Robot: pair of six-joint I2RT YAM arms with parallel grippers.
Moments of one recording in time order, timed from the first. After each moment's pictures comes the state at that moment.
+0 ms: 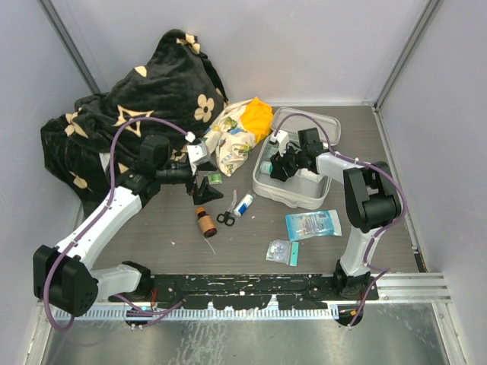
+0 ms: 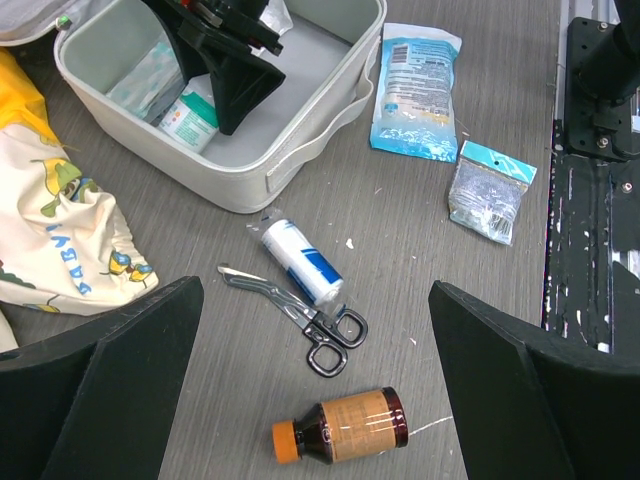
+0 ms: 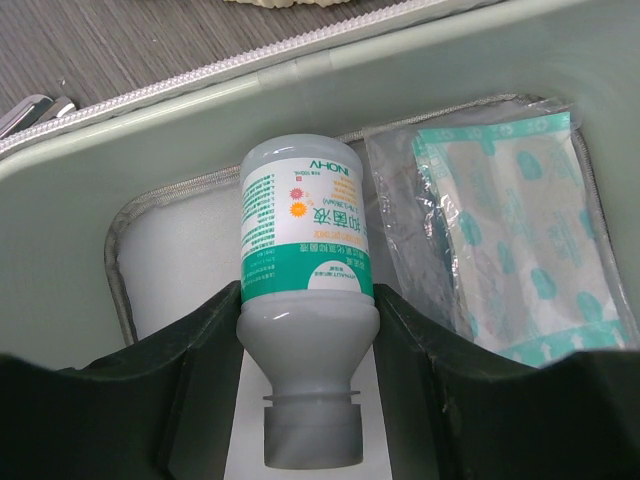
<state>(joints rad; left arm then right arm) -0.39 1.20 0.96 -0.28 0.88 0.39 0.24 1.86 1.13 -0.12 -0.59 -0.50</state>
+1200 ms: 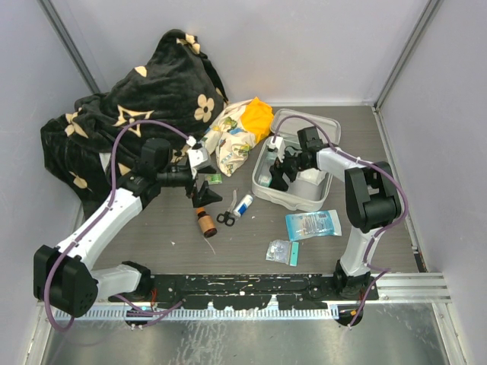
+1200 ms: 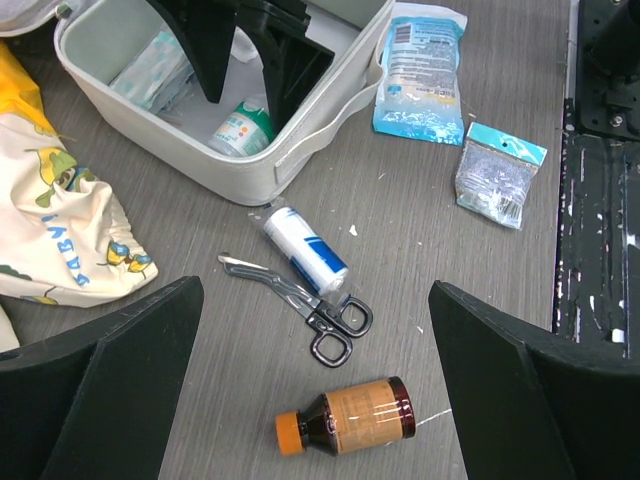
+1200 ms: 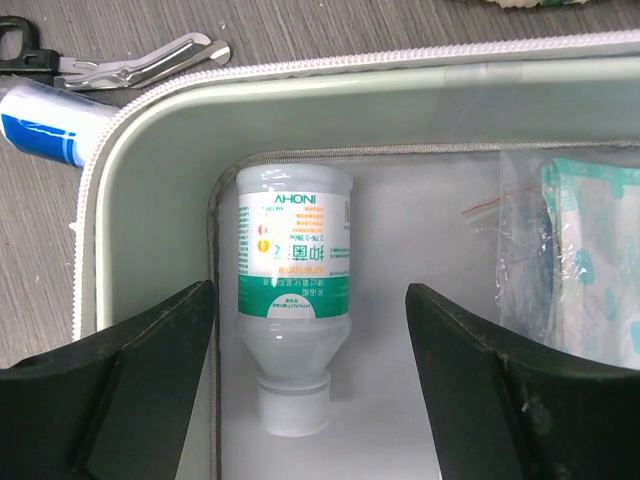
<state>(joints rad) -0.38 1.19 0.93 -0.29 0.88 0.43 0.24 1.86 1.19 -0.39 -0.77 -0.74</state>
